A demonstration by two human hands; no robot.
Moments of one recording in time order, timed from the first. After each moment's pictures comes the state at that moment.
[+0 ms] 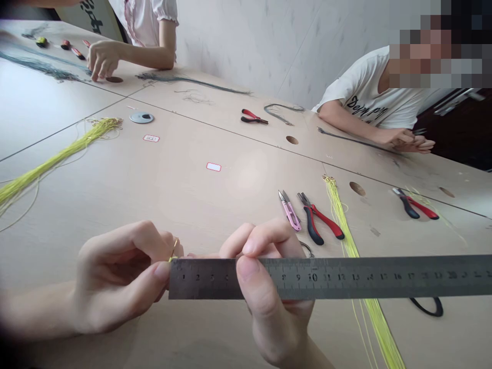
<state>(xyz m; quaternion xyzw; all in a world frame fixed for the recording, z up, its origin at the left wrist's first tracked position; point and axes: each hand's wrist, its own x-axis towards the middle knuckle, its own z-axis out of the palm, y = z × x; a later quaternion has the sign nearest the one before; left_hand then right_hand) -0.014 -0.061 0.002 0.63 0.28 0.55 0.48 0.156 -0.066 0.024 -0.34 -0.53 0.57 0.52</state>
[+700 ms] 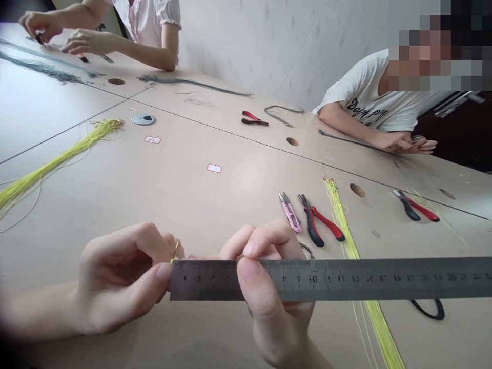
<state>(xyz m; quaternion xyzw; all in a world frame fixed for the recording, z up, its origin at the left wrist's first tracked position) -0.014 -0.061 0.002 0.63 0.30 0.54 0.47 0.157 -0.066 0.023 -0.34 -0.53 0.58 0.52</state>
